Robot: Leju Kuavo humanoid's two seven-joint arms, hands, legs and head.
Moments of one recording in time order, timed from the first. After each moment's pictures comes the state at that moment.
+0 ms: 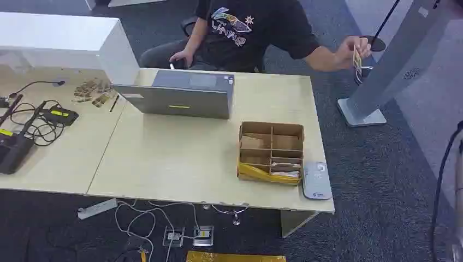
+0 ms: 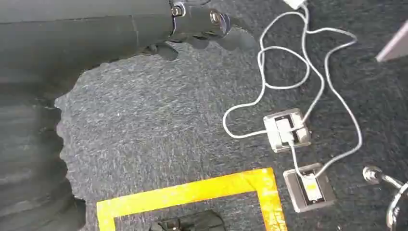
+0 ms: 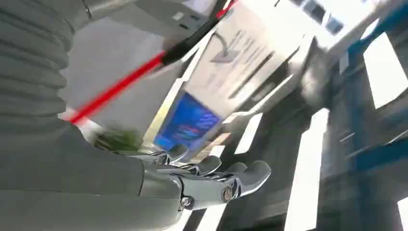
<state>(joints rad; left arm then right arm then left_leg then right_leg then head) -0.18 0.17 -0.91 -0.26 0.68 0.52 -0.34 -0.88 -0.53 -0.02 -0.84 0.53 -0.57 -0.44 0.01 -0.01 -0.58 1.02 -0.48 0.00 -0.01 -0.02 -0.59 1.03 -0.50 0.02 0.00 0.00</state>
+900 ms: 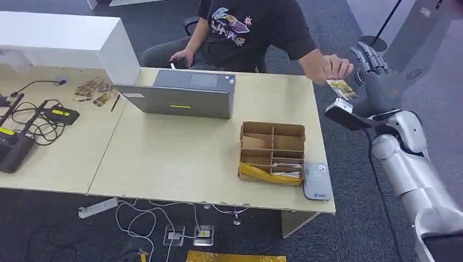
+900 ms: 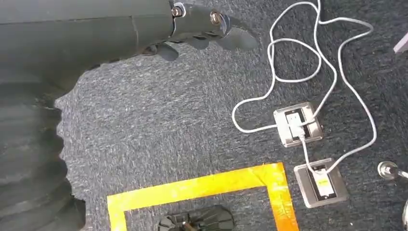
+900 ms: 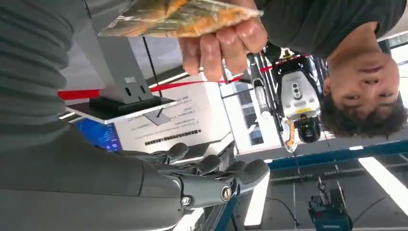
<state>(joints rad) -0.18 0.18 -0.96 -0.26 0.74 0.50 -0.33 -0.86 -0.43 0.37 -0.85 0.86 -0.45 -0.42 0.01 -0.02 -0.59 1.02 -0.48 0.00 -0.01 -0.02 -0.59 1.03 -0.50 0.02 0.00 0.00</state>
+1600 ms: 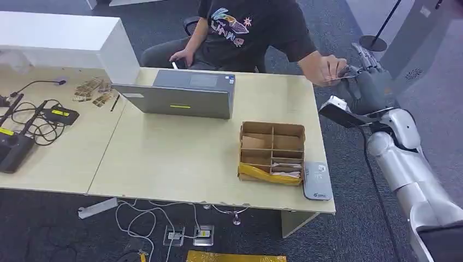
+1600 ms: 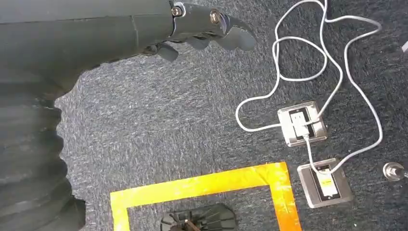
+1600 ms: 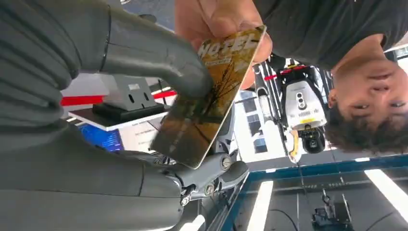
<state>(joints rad) -0.18 0.18 -0.96 -0.26 0.75 0.50 -0.32 -0.90 -0.40 0.41 -0.76 0.84 -0.46 -0.41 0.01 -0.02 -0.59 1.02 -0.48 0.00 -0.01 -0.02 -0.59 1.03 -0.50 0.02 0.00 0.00</state>
